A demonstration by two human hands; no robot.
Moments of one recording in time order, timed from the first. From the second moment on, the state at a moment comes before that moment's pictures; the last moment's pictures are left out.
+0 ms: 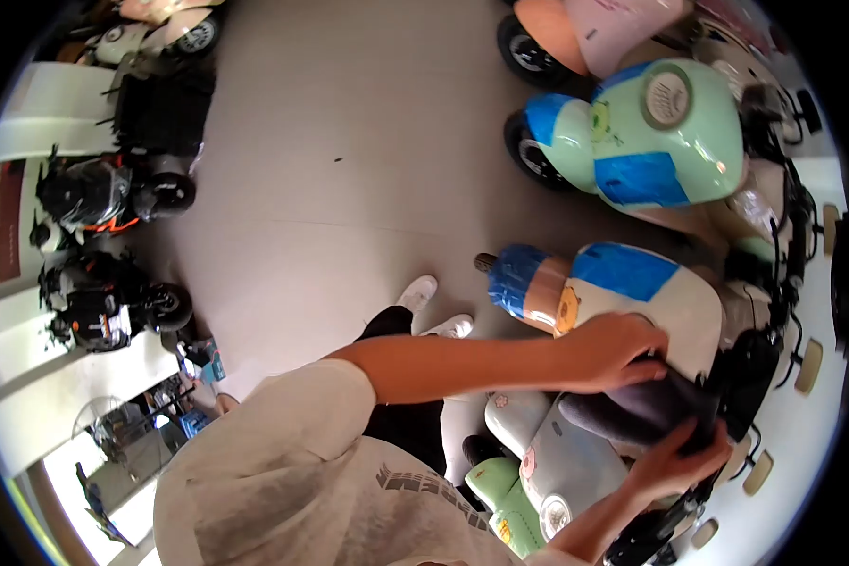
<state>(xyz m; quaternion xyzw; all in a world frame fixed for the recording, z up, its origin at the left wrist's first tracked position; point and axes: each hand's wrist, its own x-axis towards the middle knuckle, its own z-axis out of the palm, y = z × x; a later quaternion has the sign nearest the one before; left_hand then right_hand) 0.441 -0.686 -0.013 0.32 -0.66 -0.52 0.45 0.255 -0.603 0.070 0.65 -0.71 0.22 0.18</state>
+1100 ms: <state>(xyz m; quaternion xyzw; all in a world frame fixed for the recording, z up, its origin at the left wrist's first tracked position) 0.250 -0.749 -0.073 0.43 -0.83 -0.31 0.18 0.036 -0.571 0.105 0.41 -0.90 -0.03 -0.16</state>
